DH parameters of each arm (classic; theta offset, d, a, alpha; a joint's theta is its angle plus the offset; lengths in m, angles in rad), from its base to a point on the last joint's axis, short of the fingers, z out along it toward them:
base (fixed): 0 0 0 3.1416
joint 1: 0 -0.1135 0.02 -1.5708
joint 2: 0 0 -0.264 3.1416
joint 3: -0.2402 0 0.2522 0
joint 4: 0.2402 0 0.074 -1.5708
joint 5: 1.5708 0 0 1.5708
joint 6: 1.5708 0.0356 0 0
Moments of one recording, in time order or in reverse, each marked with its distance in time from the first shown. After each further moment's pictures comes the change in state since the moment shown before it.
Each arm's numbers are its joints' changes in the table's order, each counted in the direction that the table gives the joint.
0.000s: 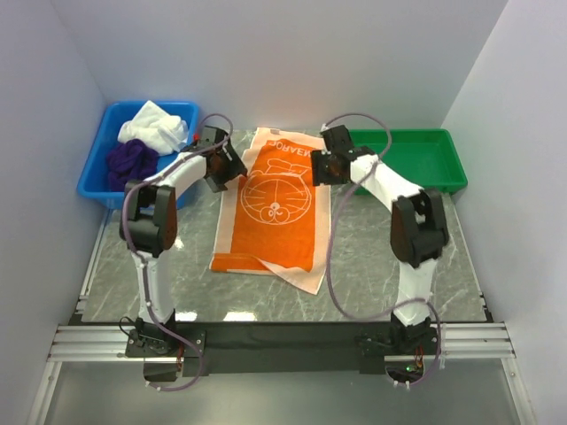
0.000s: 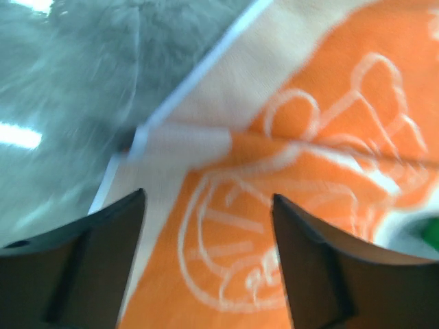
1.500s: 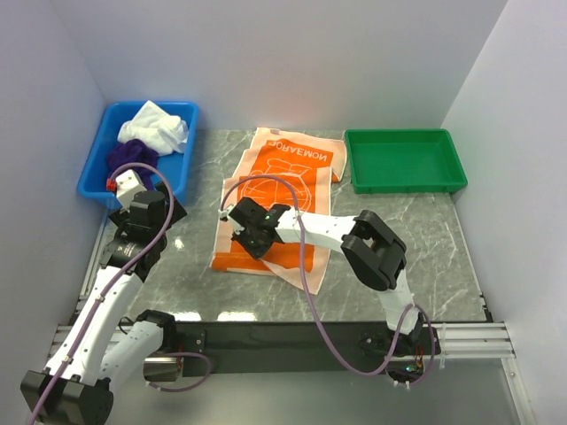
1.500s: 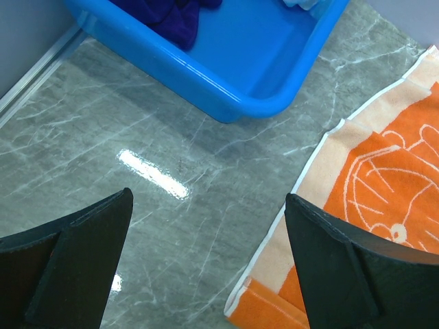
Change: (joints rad) left arm -0.016 1.301 0.844 0.029 -0.598 0.201; right arm -0.646 -0.015 0.121 0.015 -0.073 -0.154
